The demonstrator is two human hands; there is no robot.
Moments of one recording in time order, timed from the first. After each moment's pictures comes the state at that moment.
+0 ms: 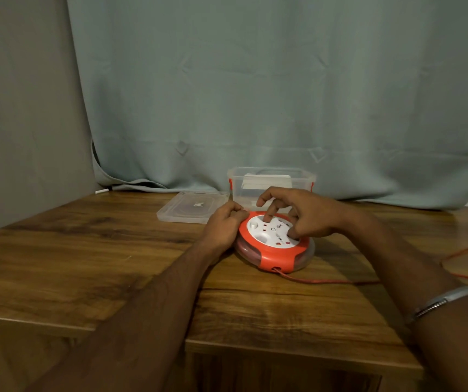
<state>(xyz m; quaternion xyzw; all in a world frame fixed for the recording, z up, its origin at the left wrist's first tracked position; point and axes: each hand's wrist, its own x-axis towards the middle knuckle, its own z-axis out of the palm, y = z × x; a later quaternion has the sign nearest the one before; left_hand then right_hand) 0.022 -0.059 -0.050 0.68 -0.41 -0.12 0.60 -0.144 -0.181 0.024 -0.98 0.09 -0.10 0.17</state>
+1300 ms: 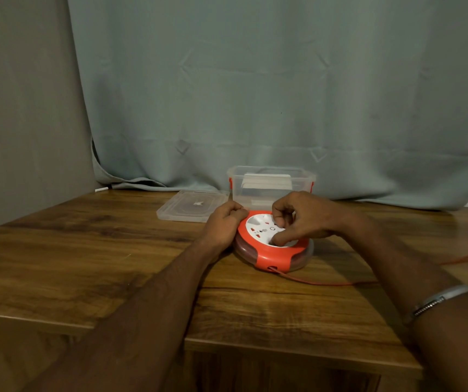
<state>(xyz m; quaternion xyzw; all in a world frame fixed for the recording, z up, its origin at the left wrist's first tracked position) 0.023 -0.059 -0.051 0.67 -0.40 -0.14 0.61 -0.140 -0.185 0.015 -0.98 0.11 -0.11 0.13</state>
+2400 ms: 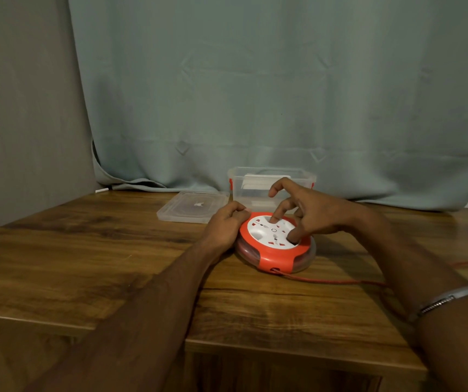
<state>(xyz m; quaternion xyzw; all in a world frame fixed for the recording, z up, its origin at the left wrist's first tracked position) 0.024 -0.060 -0.051 0.67 -0.43 -0.13 0.59 -0.145 -0.196 0.022 -0.96 0.11 -0.08 0.24</state>
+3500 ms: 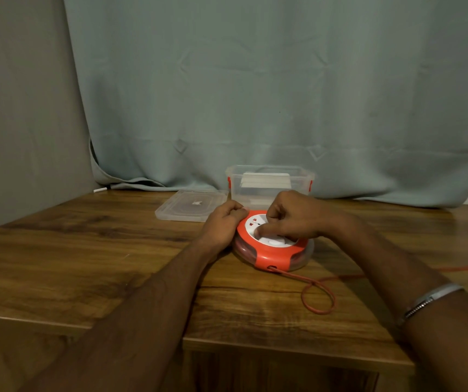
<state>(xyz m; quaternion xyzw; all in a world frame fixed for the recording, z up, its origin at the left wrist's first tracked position) 0.026 -0.062 -0.053 0.66 -0.42 -0.14 0.60 -0.129 -0.172 0.010 -0.98 0.12 -0.14 0.11</state>
